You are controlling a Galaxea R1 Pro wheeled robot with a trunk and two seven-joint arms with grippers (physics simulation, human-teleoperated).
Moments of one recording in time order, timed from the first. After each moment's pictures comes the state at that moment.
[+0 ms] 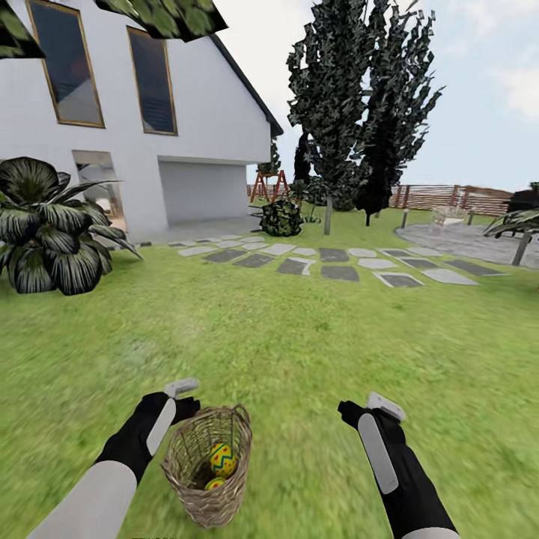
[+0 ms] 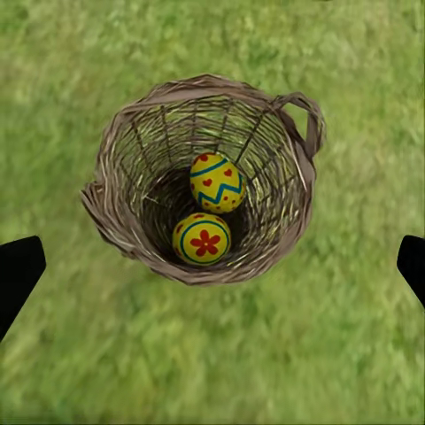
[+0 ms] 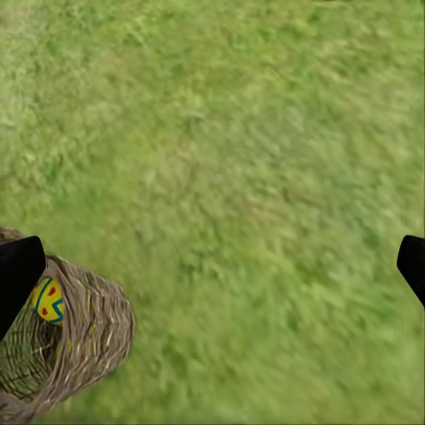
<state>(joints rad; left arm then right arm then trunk) -0.65 -0.02 0.06 -0.71 0.24 0.63 0.23 -0.41 0.13 -0.08 -1.17 -0.48 0.62 -0.58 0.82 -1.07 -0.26</state>
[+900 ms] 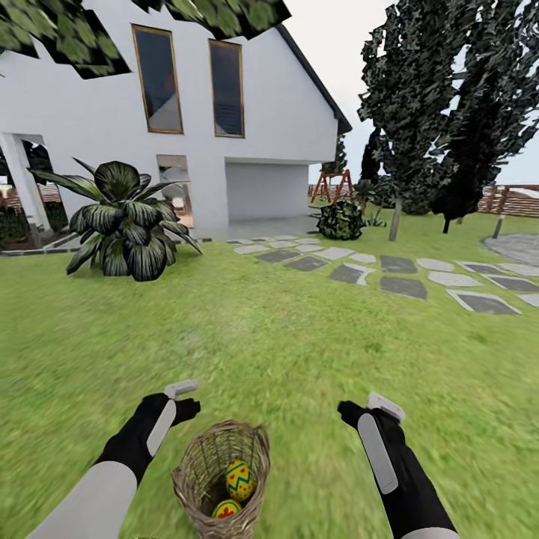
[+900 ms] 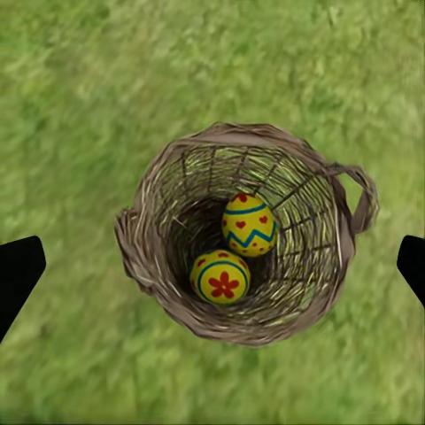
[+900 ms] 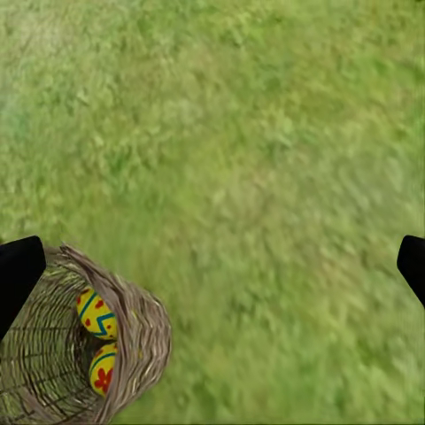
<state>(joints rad) -0.65 -0.02 0.06 -0.70 0.24 0.63 0.23 -0.41 0.13 -0.08 -1.17 -0.48 0.62 -0.57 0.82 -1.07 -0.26</state>
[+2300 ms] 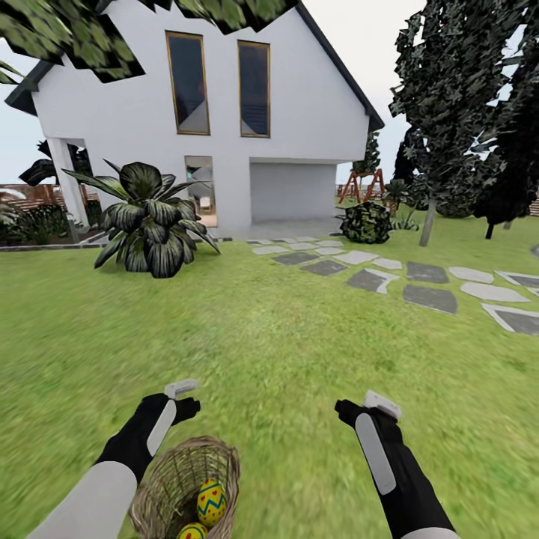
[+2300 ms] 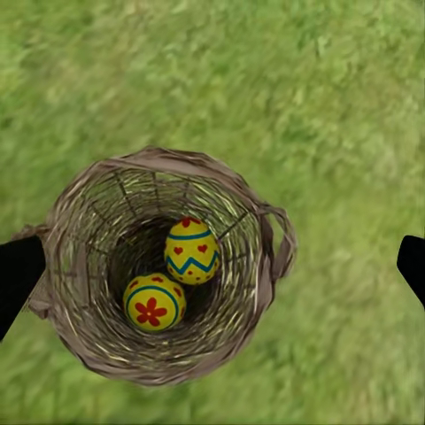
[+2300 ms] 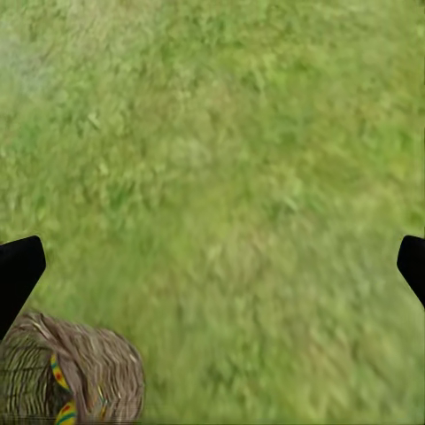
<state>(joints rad) -0.65 -0.02 0.06 -0.70 0.24 0.61 0.23 -0.41 0.13 -0.05 -1.17 -0.48 0.62 -0.57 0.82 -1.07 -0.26</state>
